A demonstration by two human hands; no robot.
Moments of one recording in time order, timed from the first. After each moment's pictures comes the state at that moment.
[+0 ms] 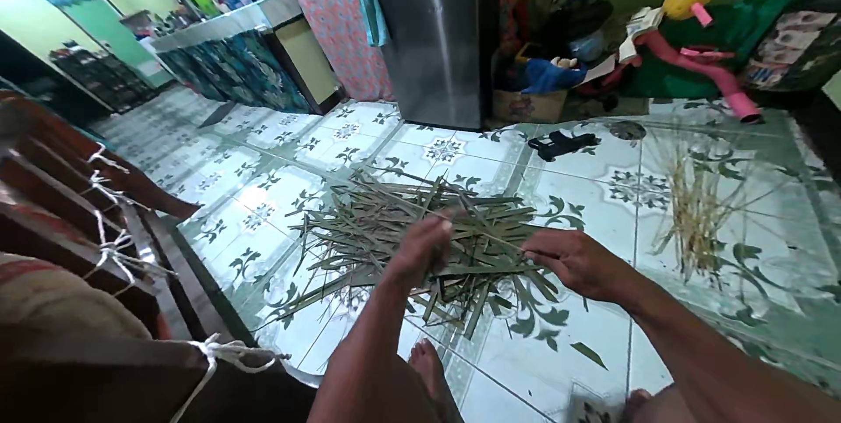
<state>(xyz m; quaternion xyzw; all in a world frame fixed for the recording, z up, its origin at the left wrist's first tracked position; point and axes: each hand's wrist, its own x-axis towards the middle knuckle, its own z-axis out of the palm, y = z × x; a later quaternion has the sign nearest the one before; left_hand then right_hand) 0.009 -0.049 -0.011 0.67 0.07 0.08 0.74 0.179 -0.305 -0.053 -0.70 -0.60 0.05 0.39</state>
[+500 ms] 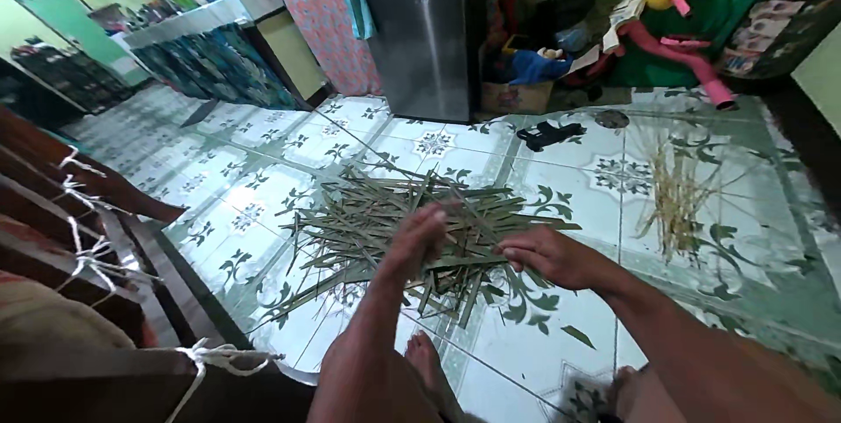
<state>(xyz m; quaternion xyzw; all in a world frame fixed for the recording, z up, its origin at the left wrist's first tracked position) 0.013 -0.062 -0.010 0.67 0.05 0.09 0.74 0.170 -0.297 -0.047 -0.66 -0.58 0.23 0.41</state>
